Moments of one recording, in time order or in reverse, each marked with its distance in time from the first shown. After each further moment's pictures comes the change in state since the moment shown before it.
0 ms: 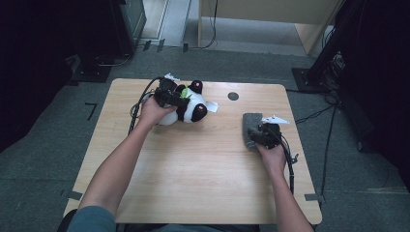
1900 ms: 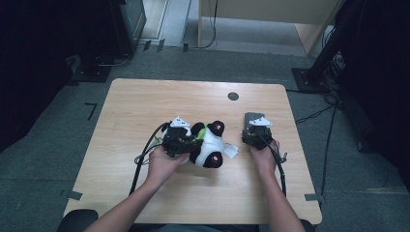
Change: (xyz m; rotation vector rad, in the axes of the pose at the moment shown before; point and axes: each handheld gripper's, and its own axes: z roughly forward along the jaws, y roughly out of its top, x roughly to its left) left arm -0.147 -0.088 -0.055 -0.059 -0.128 -0.092; right arm 0.025 -0.007 0.028 0.042 -0.186 -0.136
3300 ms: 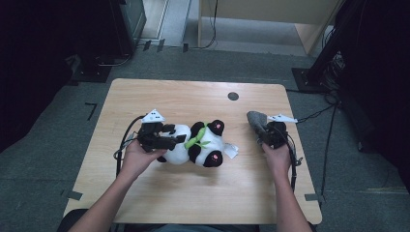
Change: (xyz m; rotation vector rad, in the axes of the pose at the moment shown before) left arm 0.052 -0.006 -0.056 -0.104 -0.017 0.081; right arm -0.040 0.012 -0.050 -0.030 0.184 0.168
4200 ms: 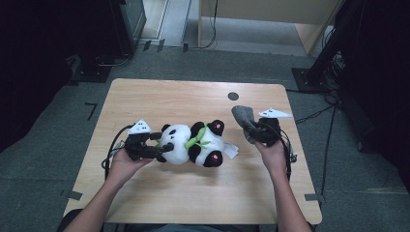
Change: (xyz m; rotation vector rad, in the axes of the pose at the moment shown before) left arm 0.023 -0.042 -0.011 0.035 0.009 0.047; right arm 0.049 0.032 -0.030 -0.051 0.145 -0.124
